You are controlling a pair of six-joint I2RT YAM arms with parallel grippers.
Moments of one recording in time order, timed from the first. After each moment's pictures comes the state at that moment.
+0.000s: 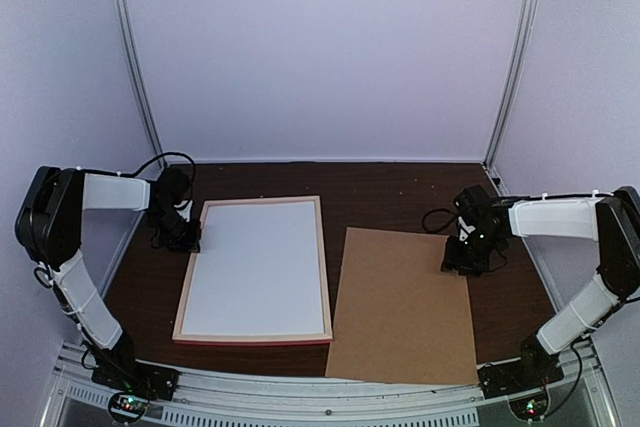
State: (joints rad) left arm -0.18 1.74 1.02 -0.55 0.02 -0.25; right arm 0.35 1.50 0.81 -0.55 -0.03 0.61
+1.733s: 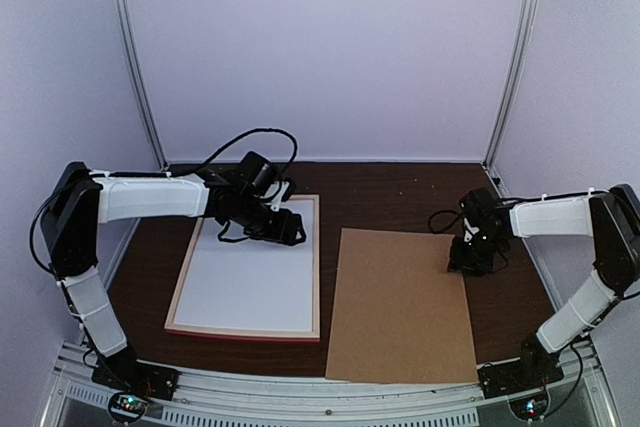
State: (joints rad) left arm -0.73 1.78 1.25 -0.41 0.13 -0.39; right arm 0.29 1.53 0.77 -0.50 -0.02 0.59
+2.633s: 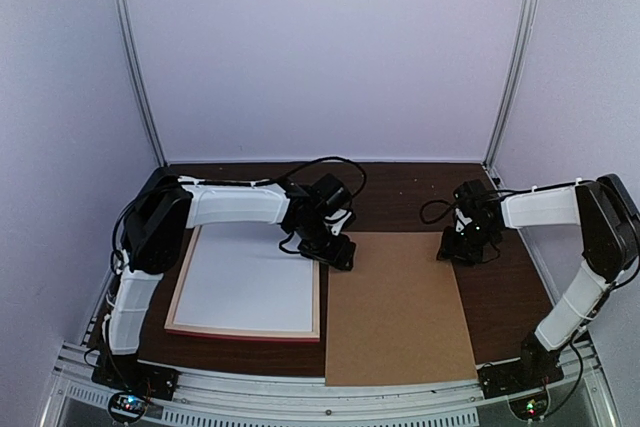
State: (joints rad) left arm -0.91 2.25 1.77 -0.65 0.15 -0.35; right arm 0.28 1.63 0.86 -0.42 -0.09 0.58
